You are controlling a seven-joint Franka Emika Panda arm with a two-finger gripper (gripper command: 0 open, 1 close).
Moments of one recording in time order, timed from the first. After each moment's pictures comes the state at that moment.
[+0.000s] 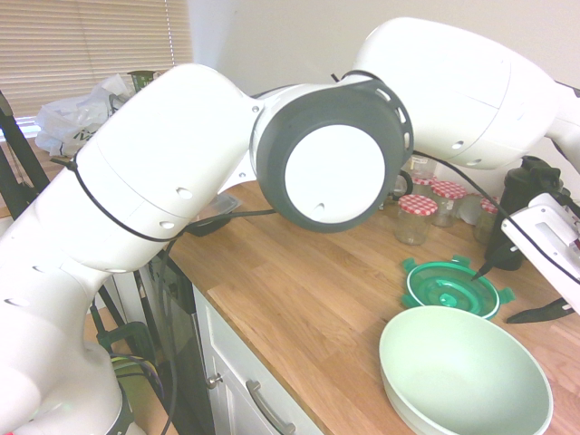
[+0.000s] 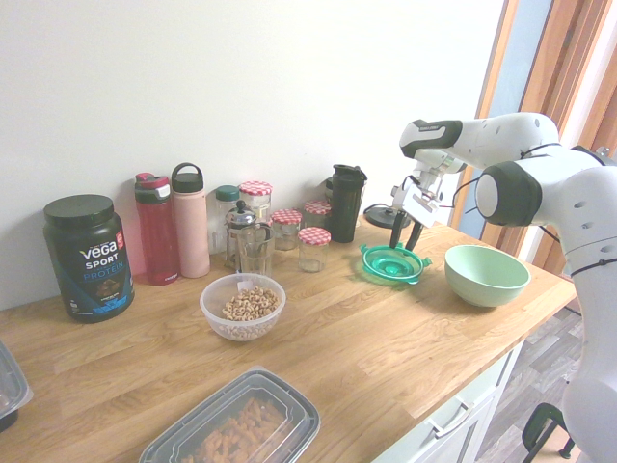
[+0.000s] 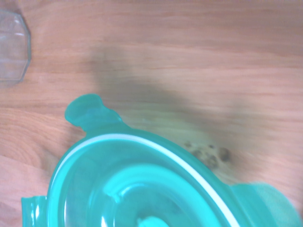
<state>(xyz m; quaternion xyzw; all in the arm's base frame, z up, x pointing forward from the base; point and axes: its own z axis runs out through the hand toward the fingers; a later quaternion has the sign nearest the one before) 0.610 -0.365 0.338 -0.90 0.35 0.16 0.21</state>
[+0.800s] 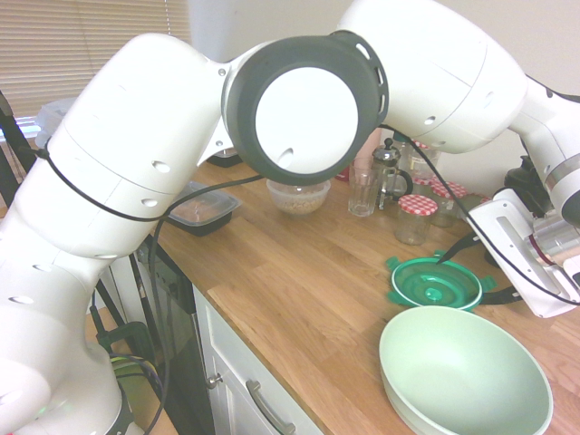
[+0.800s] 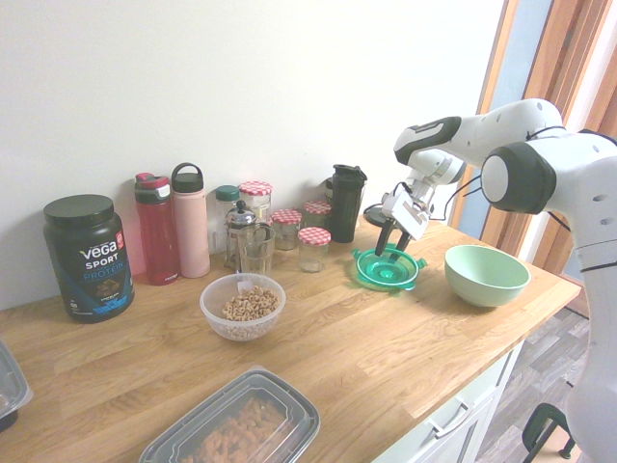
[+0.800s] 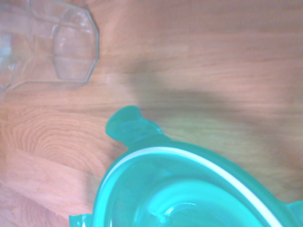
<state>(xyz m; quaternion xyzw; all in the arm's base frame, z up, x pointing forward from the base) 0.597 -0.320 0.323 -0.88 0.35 0.17 0.28</state>
